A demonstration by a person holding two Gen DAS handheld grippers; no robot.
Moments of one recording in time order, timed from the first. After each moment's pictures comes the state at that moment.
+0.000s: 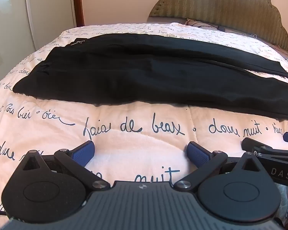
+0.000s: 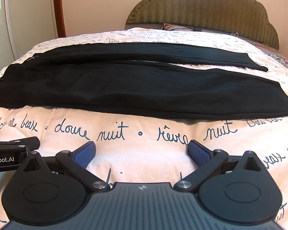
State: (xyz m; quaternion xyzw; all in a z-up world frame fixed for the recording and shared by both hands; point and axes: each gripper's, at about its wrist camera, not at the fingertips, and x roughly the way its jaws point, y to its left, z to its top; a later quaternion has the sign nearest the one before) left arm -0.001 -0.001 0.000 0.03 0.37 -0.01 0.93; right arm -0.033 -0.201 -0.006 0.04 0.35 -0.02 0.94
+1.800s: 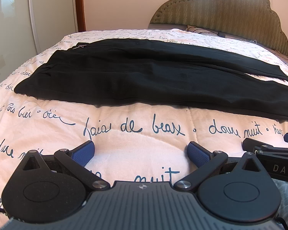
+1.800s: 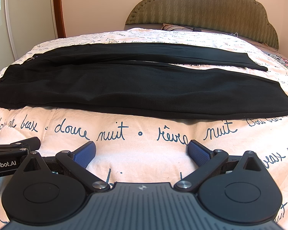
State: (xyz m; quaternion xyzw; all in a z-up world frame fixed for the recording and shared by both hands) left arm -0.012 0.000 -0.002 0.02 0.35 -0.01 0.94; right arm -0.032 -0.201 -0.006 0.04 0.35 -0.02 0.94
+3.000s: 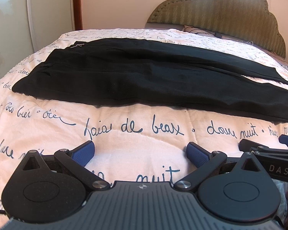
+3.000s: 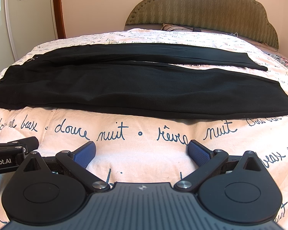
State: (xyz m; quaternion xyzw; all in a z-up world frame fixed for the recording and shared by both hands) left arm -0.012 0.008 0.004 0.02 0.35 -0.03 0.94; right arm -0.032 -0.202 -0.006 0.04 0.35 -0.02 0.94
